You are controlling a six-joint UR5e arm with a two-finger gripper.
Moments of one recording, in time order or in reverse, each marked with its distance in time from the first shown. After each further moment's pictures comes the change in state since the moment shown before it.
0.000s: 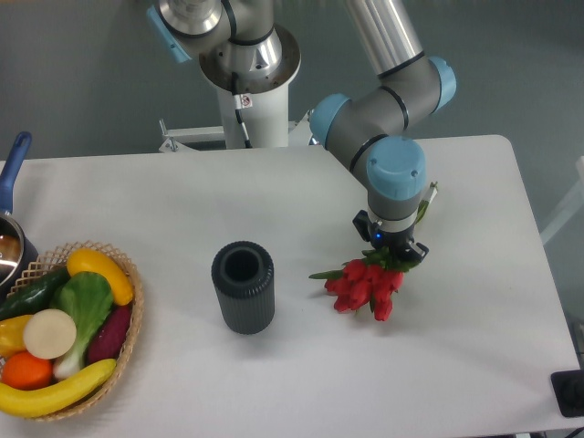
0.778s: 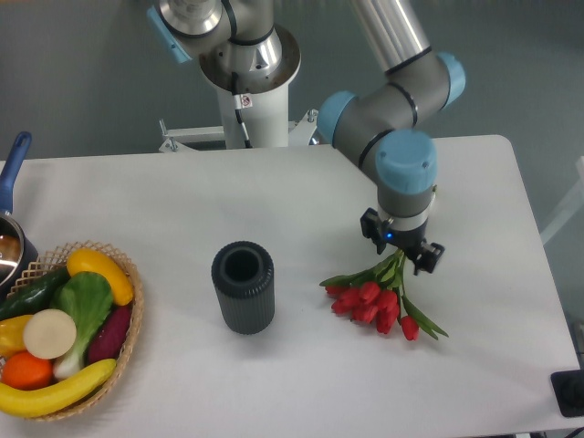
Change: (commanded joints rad) arm 0.070 0.121 0.075 0.006 -0.132 -0.002
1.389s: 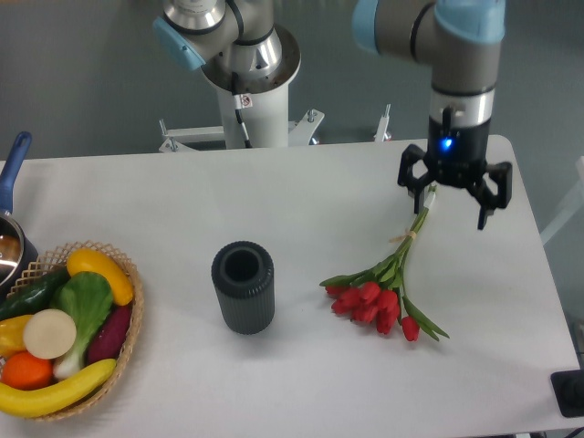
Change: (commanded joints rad) arm 0.181 0.230 0.006 -0.139 -0.299 0.093
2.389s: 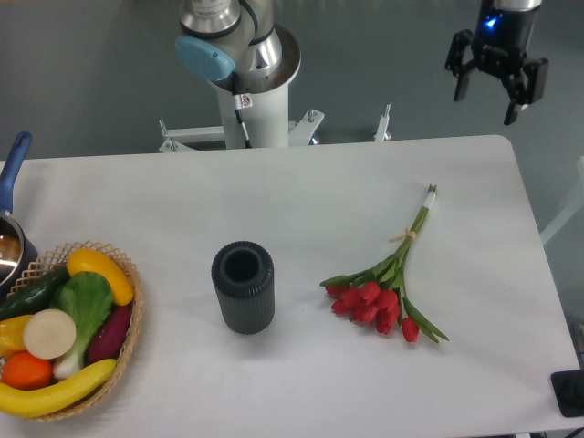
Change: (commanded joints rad) arm 0.315 0.111 -0.058 -0.264 -0.014 0.708
